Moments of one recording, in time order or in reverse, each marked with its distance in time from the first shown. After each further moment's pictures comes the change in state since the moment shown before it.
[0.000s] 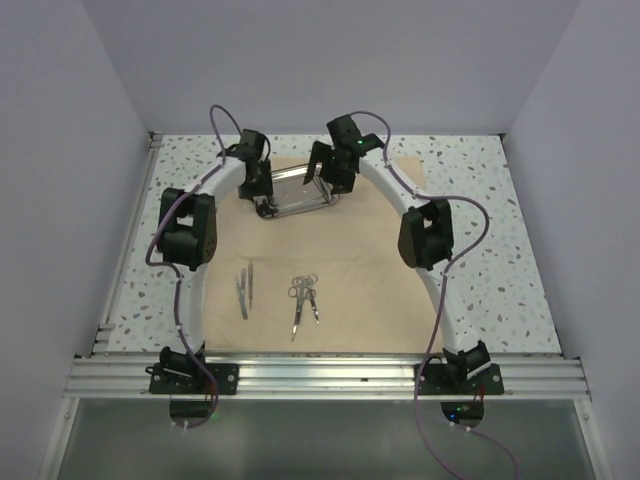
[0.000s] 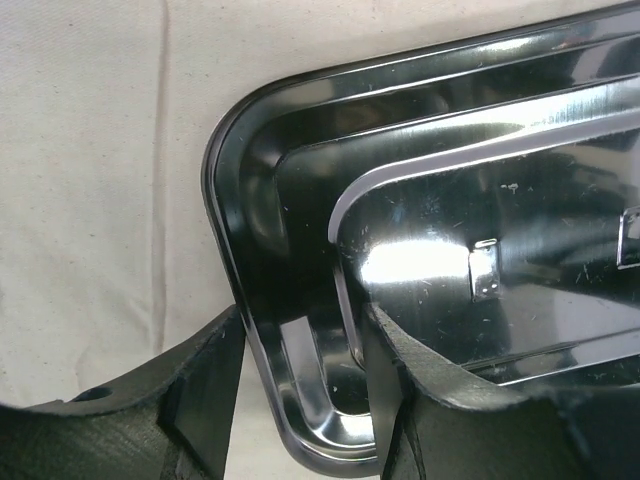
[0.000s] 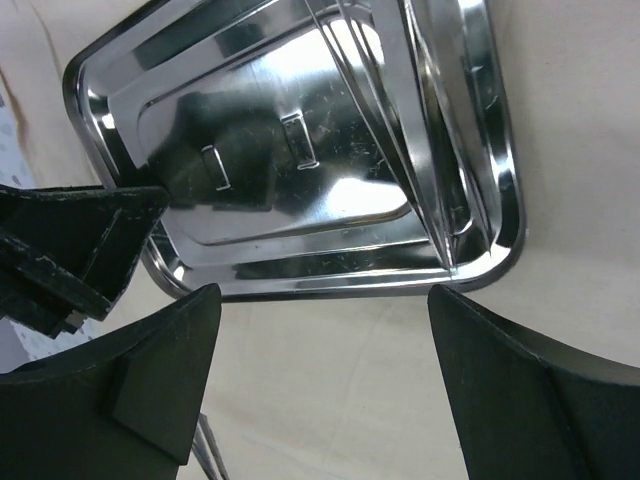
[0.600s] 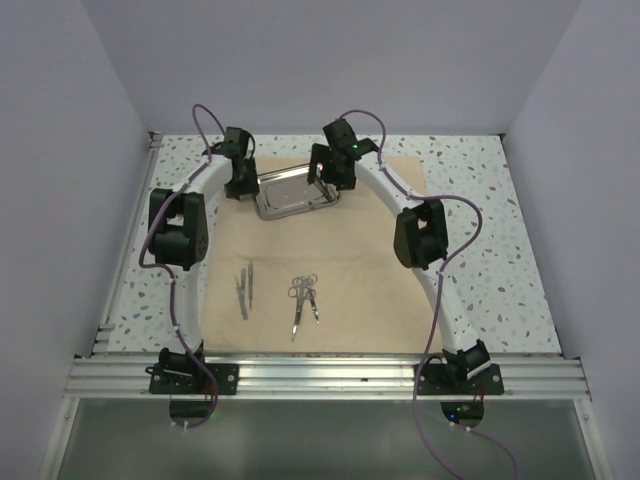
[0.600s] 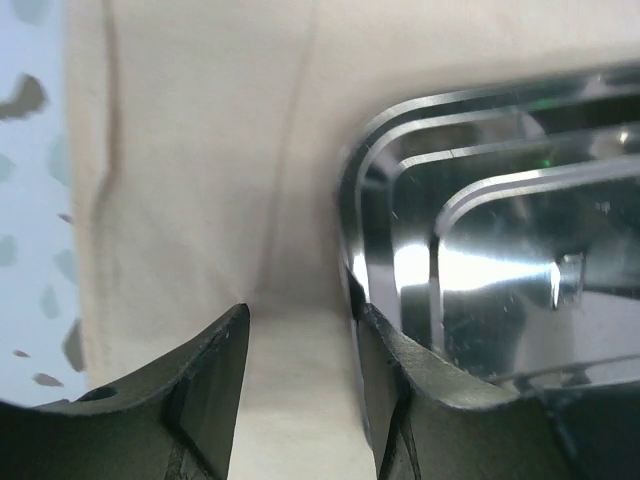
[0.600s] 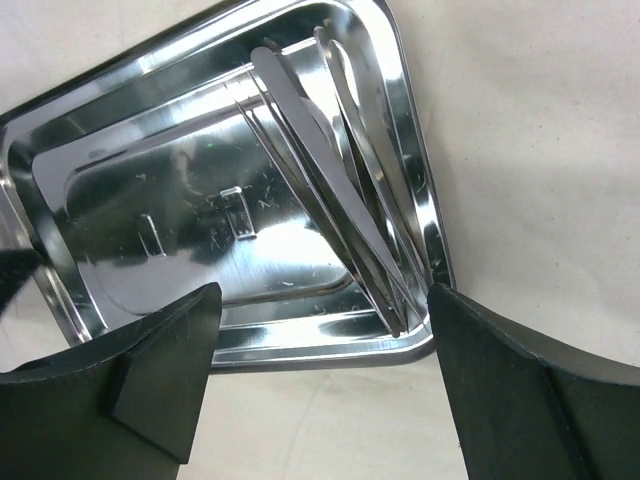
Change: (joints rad) left arm 0.051 -0.038 -0.044 -0.019 -0.005 0.001; right arm 0.021 0.064 0.029 0.052 0.152 -0.108
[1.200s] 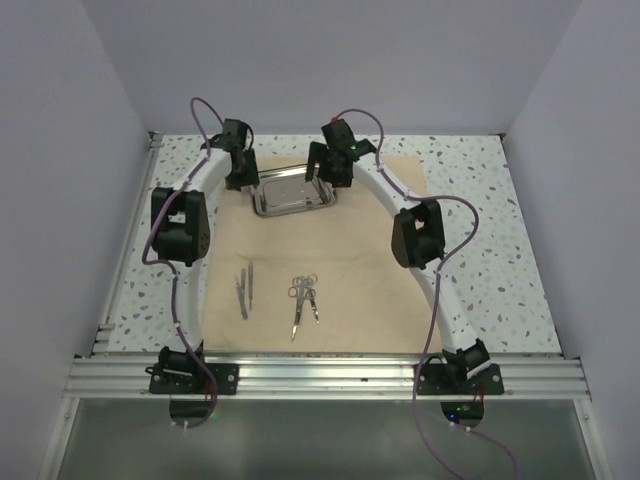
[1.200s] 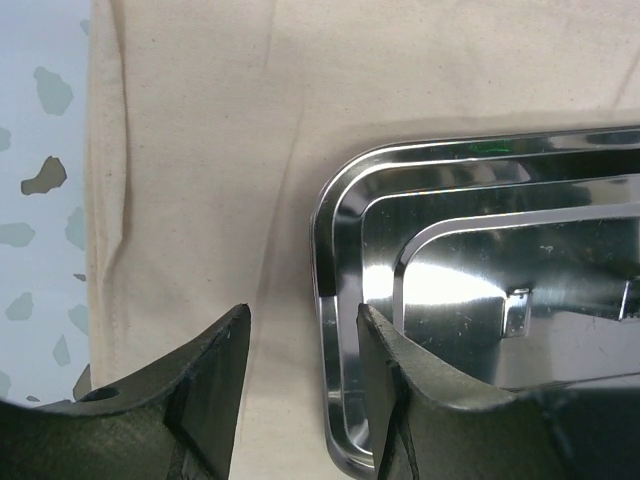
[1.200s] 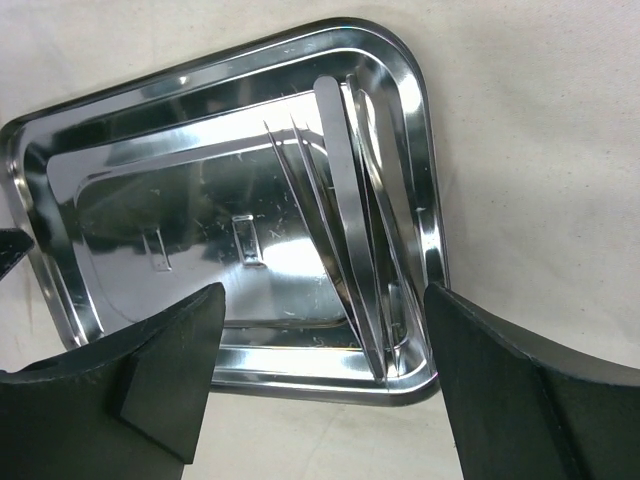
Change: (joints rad) left arm 0.034 0.073 0.165 -0.038 0.027 0.000; right arm -0.001 0.034 0.045 0.056 -0.014 -0.014
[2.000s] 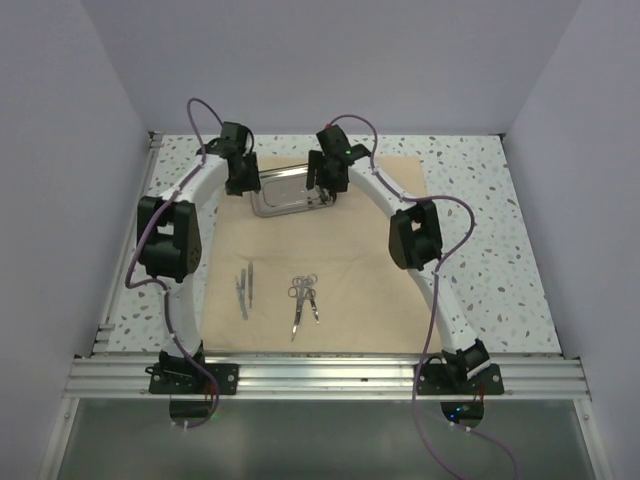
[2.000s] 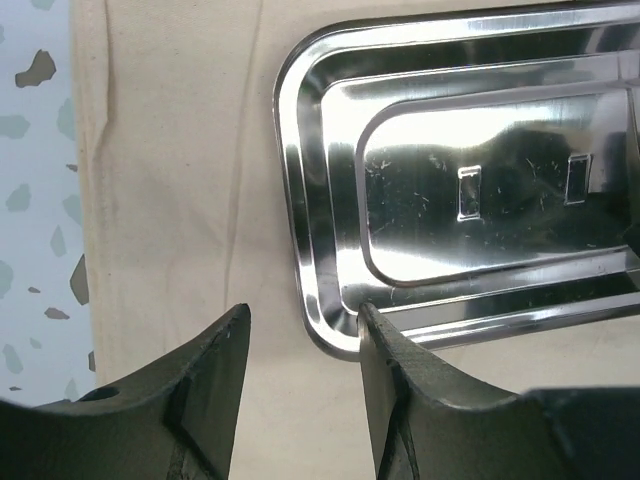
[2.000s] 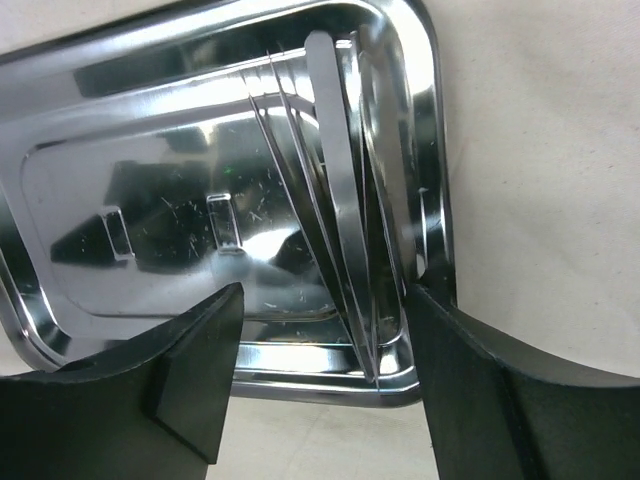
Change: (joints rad) left arm -0.038 -0.196 -0.200 0.018 0.016 -0.004; right arm 0.021 0.011 -0.027 -0.008 0.024 -0.045
